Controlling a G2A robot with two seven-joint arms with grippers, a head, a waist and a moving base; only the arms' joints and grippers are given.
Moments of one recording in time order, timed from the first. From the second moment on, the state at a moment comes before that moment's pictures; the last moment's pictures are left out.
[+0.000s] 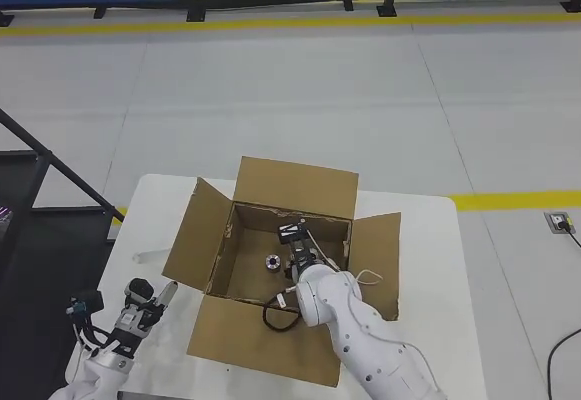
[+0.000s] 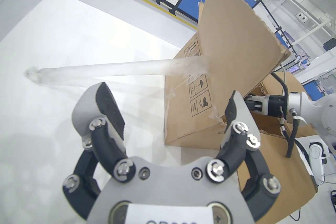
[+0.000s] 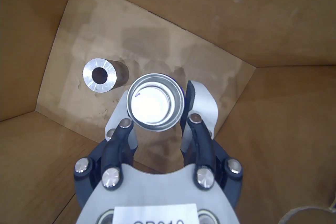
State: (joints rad) left arm 1.55 -1.16 -1.69 -1.64 0.64 -0.44 0.02; right arm -0.75 -1.63 0.93 -1.22 -1.37 0.34 0.89
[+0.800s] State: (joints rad) left arm 1.55 -1.17 -1.66 -1.78 0.73 -0.30 0.07; right arm -1.19 -1.60 0.99 -1.97 -1.39 0.26 0.61
